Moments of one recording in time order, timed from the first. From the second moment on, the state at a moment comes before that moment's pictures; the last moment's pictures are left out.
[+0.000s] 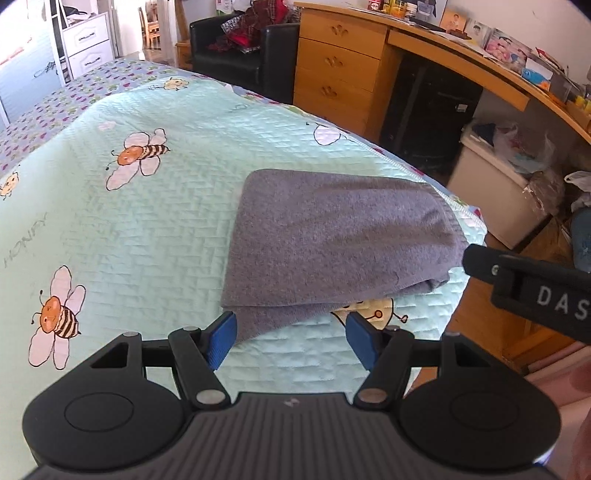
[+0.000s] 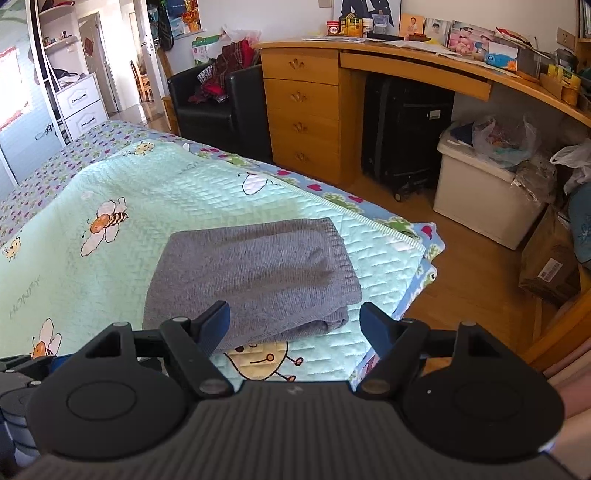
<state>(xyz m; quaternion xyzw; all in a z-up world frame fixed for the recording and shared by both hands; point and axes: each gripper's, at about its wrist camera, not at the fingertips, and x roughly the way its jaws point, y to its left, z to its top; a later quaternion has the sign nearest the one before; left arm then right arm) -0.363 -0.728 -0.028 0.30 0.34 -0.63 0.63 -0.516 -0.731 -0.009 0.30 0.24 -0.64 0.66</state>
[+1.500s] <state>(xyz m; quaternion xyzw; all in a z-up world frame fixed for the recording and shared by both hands) -0.339 -0.710 -0.013 0.25 0.28 -0.63 0.68 -0.504 -0.696 0.006 0.21 0.17 -0.62 0.73</state>
